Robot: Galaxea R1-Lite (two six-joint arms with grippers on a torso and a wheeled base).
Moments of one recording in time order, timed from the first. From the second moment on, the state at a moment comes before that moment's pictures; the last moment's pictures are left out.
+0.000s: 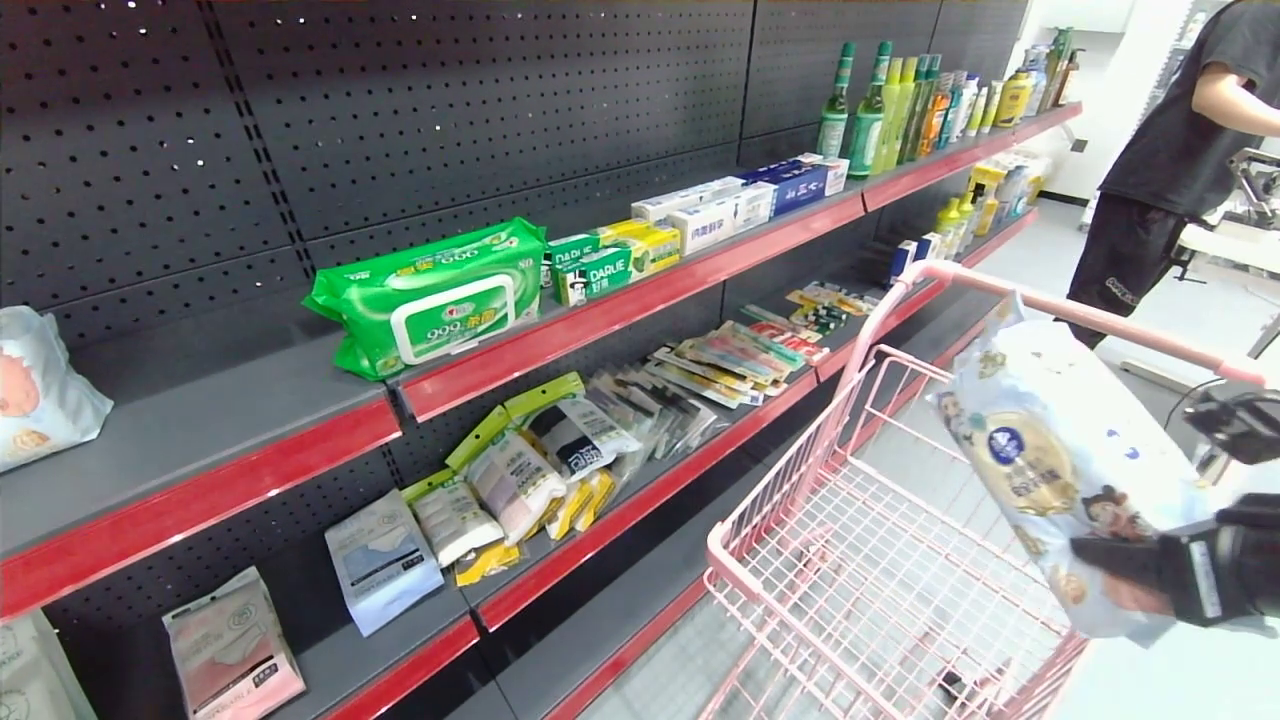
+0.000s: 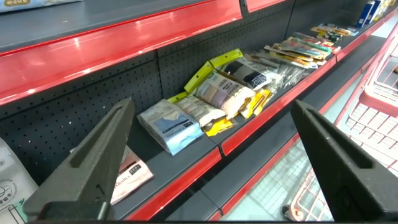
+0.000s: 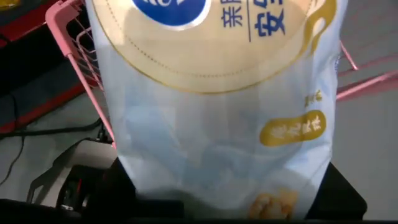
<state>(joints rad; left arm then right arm) -0.01 0.00 0.00 0.00 -0.02 0.00 0.00 1.19 -0.60 0.11 0.08 -0.14</state>
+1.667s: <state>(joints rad) -0.01 0.00 0.00 0.00 -0.02 0.00 -0.14 0.82 -0.55 0.32 0.02 -0.18</state>
